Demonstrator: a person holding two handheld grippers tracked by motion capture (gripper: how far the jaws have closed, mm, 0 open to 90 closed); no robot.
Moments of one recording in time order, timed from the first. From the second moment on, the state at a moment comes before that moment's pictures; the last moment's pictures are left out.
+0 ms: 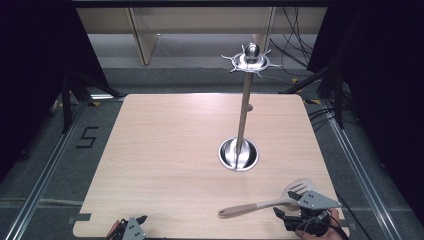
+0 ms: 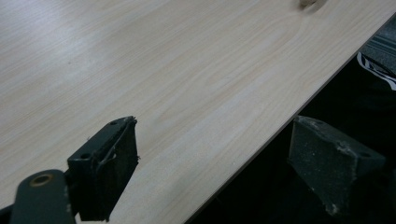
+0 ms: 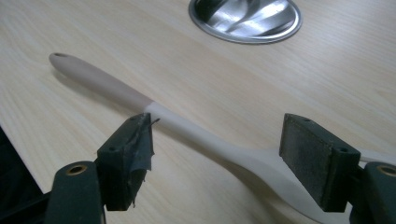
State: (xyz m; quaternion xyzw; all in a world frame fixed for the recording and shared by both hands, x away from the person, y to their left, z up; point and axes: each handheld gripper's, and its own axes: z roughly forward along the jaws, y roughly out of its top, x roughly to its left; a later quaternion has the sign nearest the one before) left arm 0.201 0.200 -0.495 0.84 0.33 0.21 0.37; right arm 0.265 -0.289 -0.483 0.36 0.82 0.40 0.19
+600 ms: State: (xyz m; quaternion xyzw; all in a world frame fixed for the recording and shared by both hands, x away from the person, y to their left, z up) left arm 0.200 0.198 -0.497 0.84 0.34 0.21 0.37; right arm 0.265 -0.280 -0.484 0.34 0.84 0.39 0.18
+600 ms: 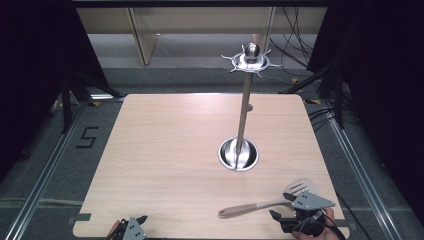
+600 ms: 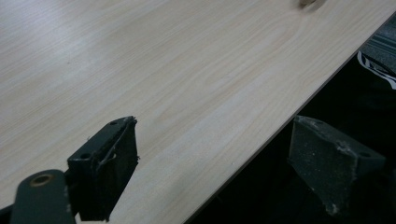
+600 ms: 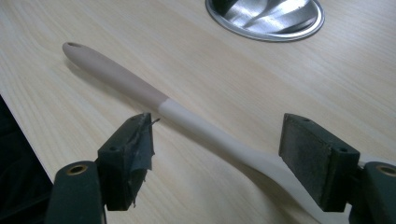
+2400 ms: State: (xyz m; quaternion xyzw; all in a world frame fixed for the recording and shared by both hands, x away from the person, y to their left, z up) left arm 0.201 0.198 -0.498 0.84 0.34 0.21 0.37; right arm 0.315 -0.199 -0.486 0.21 0.95 0.23 0.07
